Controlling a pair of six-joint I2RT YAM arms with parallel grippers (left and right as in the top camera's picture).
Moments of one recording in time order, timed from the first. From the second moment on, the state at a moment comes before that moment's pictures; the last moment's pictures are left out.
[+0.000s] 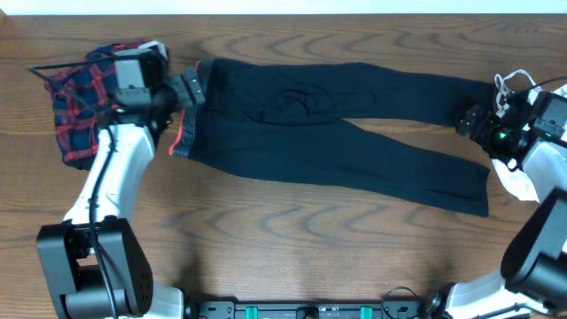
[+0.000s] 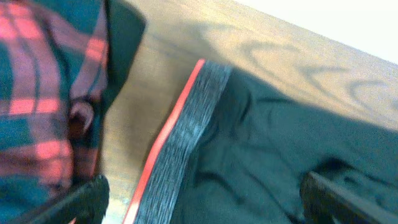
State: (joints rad) left arm 0.07 1.65 1.19 -0.33 0.14 -0.29; right arm -0.45 1.74 1.05 -0.37 -0.42 0.19
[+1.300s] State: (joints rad) left arm 0.20 2.47 2.17 -0.81 0.68 -0.10; right arm -0.46 1.46 1.05 -0.70 -0.38 0.13
